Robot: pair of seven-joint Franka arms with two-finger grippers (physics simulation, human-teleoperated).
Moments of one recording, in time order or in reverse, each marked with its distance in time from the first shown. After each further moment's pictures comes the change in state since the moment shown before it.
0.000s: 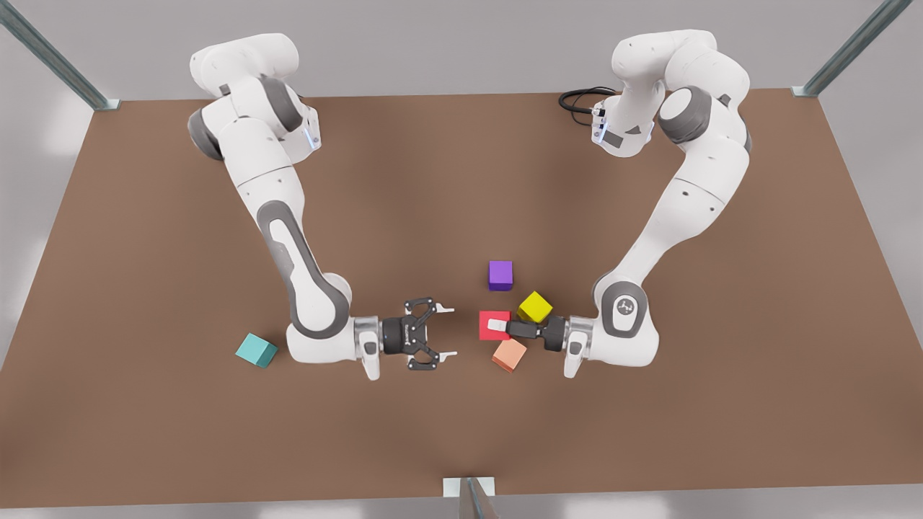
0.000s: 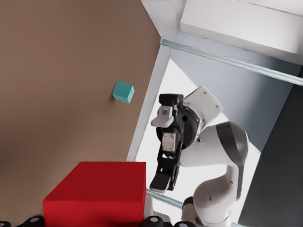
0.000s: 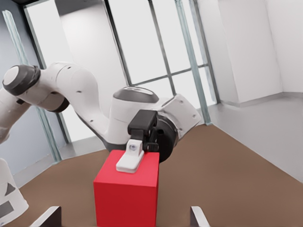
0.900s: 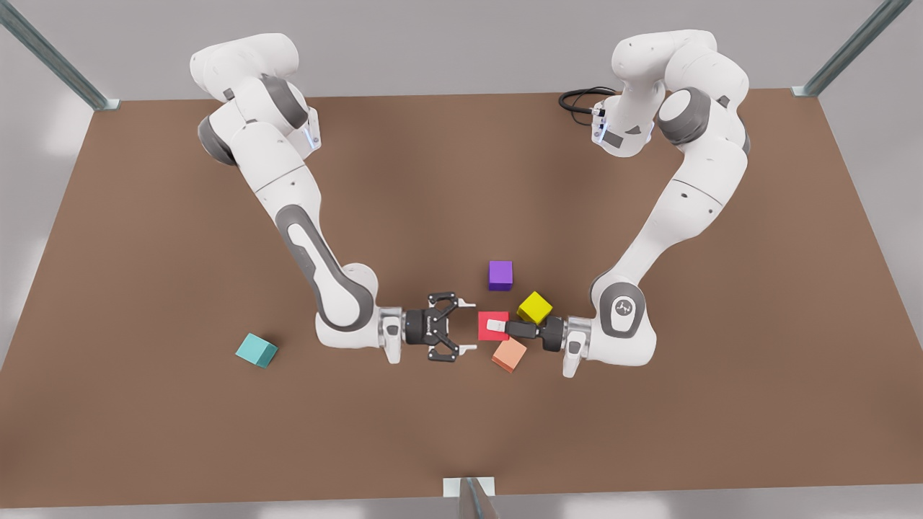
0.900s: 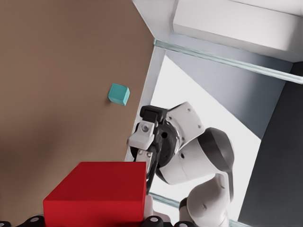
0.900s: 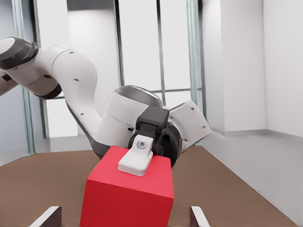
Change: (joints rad) left arm -0.003 0.008 0.000 0.000 -0.018 0.007 0.059; right arm 0.001 0.027 0.116 -0.040 0.089 0.142 -0.313
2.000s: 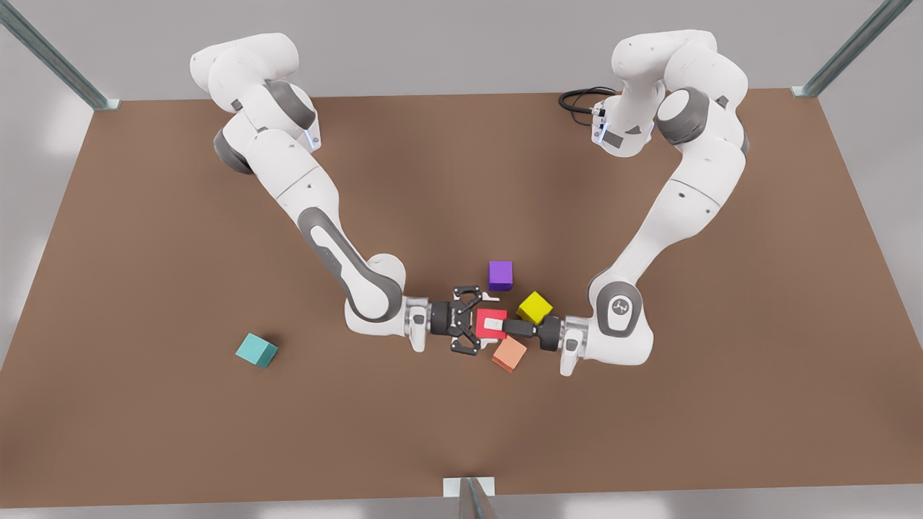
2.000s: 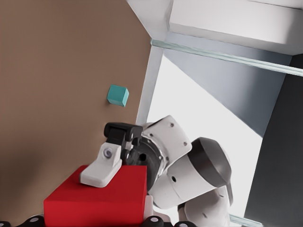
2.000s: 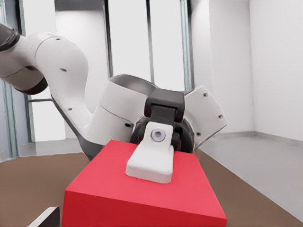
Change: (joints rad) left arm -0.010 0.001 0.000 0.000 0.001 0.012 0.047; right arm 0.004 0.072 0.150 0.040 0.017 0.165 -0.077
